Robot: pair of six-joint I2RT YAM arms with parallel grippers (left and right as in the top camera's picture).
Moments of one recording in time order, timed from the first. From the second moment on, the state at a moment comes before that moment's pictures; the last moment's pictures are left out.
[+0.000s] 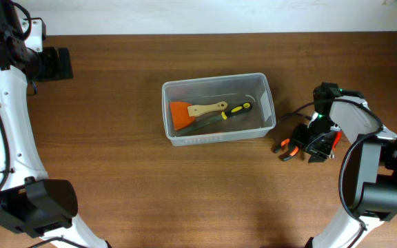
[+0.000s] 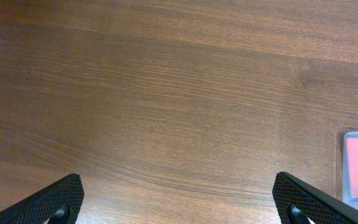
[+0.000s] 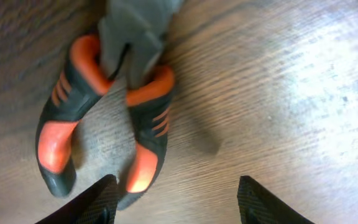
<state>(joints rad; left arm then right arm) 0.27 1.92 2.17 -1.29 0.00 0.13 -0.15 1.97 1.31 -1.10 -0.12 0.38</state>
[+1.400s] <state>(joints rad) 0.27 1.92 2.17 -1.29 0.00 0.13 -0.26 1.90 1.18 -0.87 -0.02 0.54</state>
